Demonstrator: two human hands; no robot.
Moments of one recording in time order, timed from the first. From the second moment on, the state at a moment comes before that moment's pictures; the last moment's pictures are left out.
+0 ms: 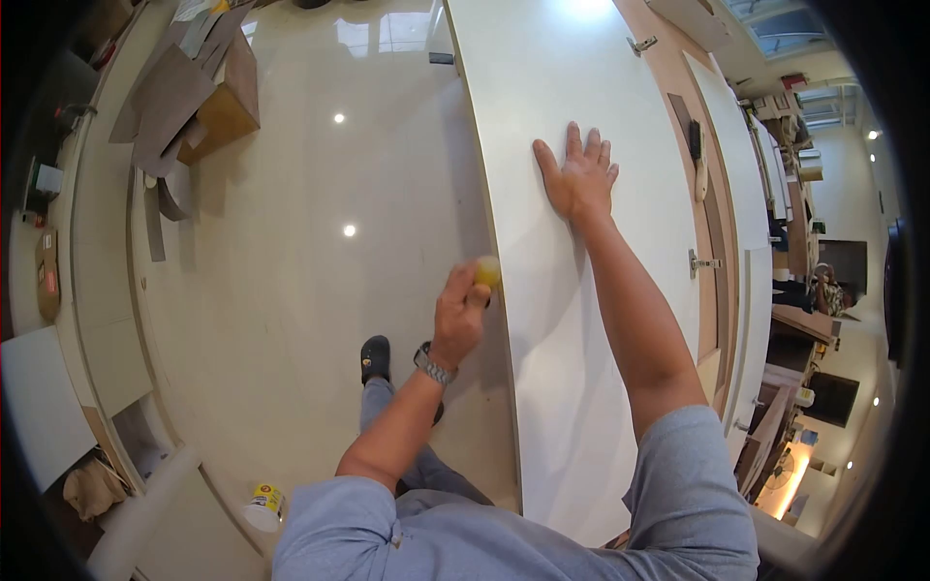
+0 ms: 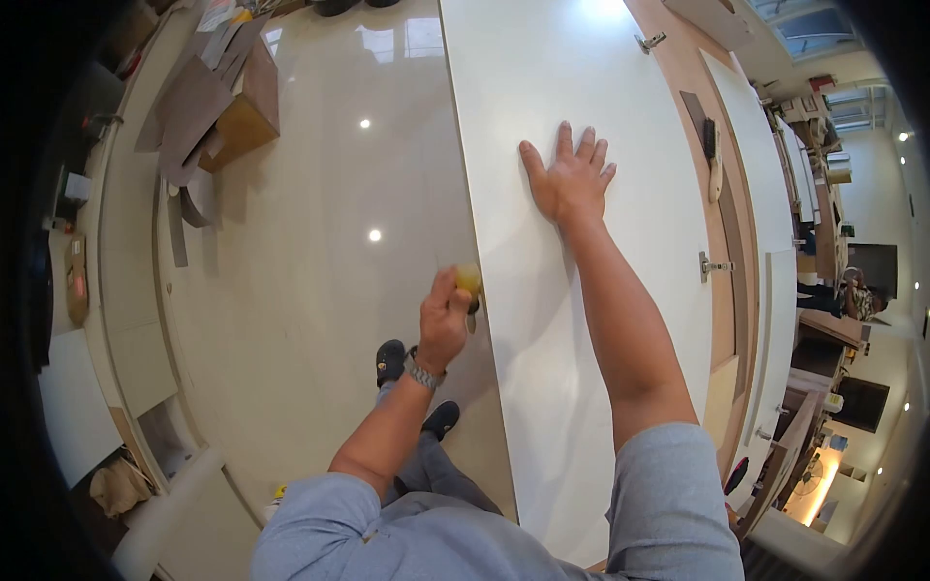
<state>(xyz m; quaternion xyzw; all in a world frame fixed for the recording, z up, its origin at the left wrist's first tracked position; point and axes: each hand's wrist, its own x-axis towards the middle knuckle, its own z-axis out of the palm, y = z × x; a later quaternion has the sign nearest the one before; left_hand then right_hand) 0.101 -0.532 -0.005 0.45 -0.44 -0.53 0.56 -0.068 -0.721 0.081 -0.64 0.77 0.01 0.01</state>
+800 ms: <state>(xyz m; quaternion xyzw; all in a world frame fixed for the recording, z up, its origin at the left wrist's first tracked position) 0.131 -0.651 0.003 0.53 -0.52 -0.45 0.50 -0.063 -0.721 0.097 -0.62 0.78 0.04 0.06</state>
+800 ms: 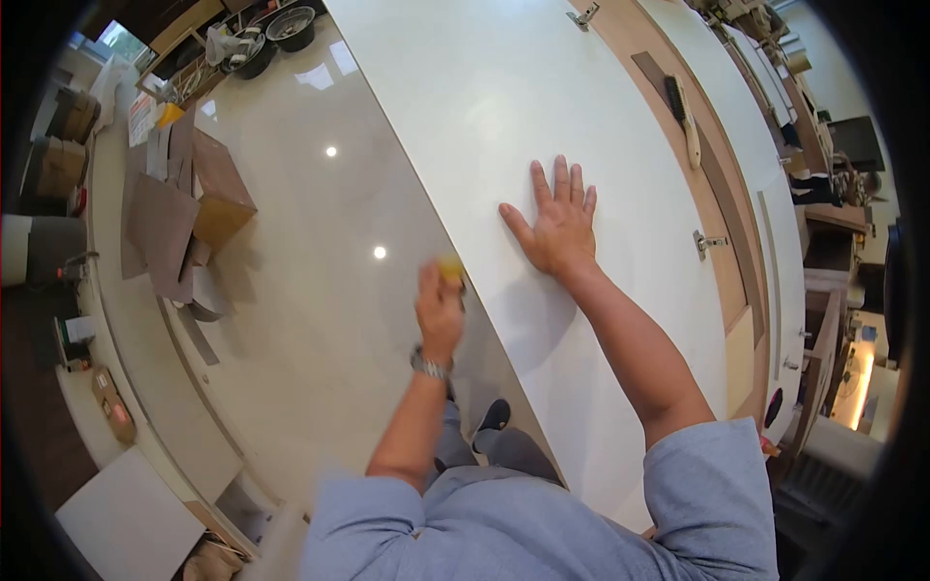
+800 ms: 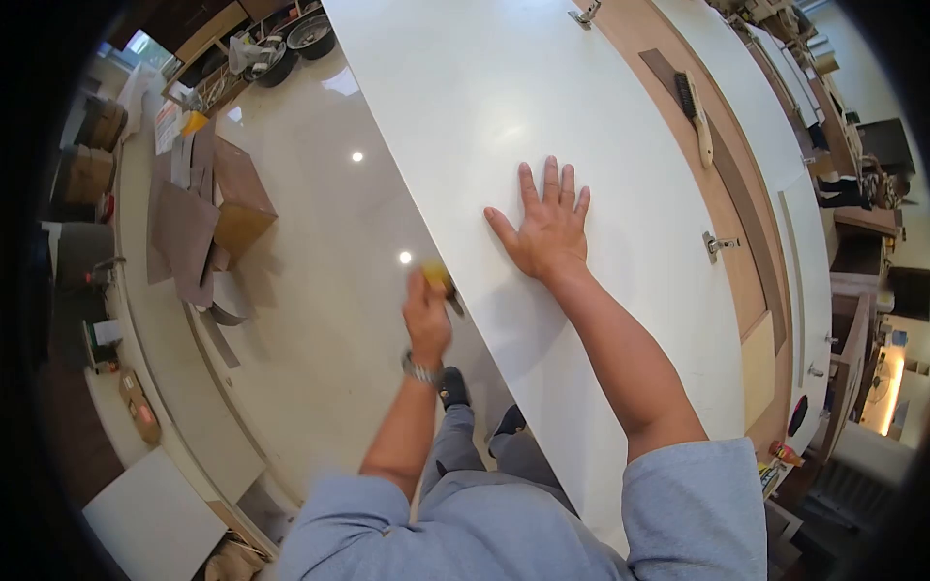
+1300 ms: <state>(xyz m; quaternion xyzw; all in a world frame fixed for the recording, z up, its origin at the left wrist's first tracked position) 0.140 -0.788 0.036 0.55 -0.56 -0.35 0.51 -0.068 -0.716 0.097 -0.63 0.78 -0.01 0.06</state>
